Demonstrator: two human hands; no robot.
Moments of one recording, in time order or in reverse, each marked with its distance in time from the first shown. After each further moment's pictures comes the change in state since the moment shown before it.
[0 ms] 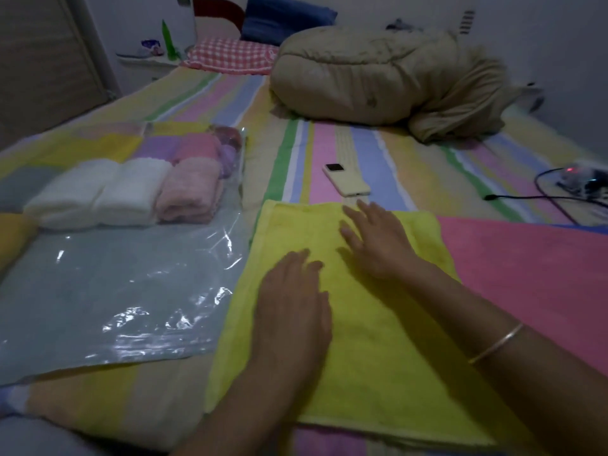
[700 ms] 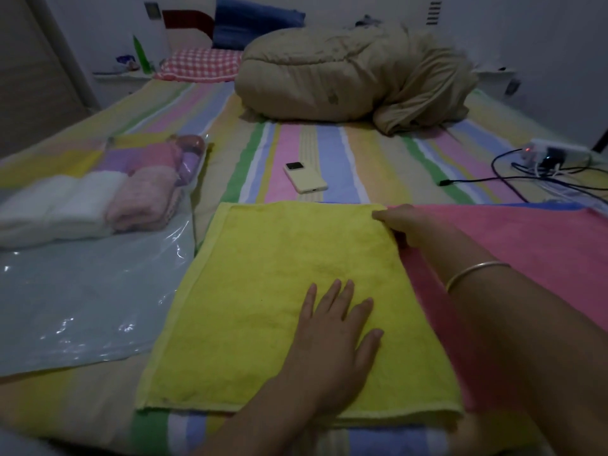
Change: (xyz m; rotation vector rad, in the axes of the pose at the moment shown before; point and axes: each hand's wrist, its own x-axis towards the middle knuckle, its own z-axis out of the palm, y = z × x) left_hand -0.019 0.099 0.050 -0.103 -0.446 0.209; right_hand 0.004 0.122 -0.033 0.945 -0.109 0.725
